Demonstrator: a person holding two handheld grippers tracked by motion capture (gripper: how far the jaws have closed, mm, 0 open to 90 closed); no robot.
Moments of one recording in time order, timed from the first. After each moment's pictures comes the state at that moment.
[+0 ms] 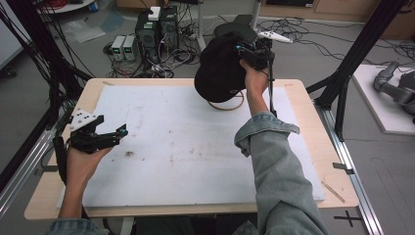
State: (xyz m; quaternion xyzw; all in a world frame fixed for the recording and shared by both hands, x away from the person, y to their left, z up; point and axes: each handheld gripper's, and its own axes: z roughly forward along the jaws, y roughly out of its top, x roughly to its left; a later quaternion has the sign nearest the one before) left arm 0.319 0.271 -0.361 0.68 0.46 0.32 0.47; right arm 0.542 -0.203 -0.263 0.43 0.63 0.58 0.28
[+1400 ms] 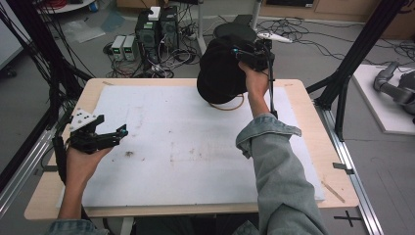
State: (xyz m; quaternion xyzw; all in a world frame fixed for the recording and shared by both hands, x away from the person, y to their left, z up) left arm 0.317 0.270 -0.358 0.68 0.46 0.32 0.47; right arm 0.542 -0.204 -0.265 0.45 0.64 0.57 0.26
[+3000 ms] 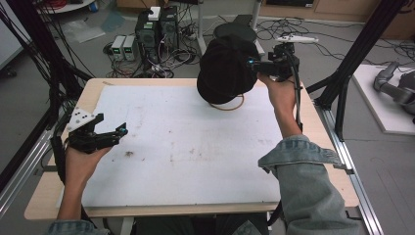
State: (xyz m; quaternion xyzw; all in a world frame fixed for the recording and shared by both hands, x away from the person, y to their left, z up) left arm 0.314 0.268 -0.351 0.68 0.45 0.32 0.48; right arm 0.458 -0.237 -0.222 0.45 0.69 0.49 0.29
